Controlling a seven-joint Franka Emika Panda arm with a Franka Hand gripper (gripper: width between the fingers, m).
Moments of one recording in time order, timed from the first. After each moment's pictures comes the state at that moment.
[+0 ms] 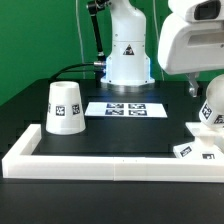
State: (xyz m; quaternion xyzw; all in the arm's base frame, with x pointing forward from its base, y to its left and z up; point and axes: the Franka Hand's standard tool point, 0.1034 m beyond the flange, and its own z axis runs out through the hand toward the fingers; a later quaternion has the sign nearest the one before) arm 0.635 0.109 0.129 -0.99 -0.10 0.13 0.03
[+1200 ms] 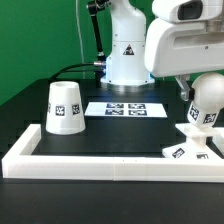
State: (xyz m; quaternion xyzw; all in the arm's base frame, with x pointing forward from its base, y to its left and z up) arm 0.629 0.090 0.124 -0.99 -0.12 0.05 0.03
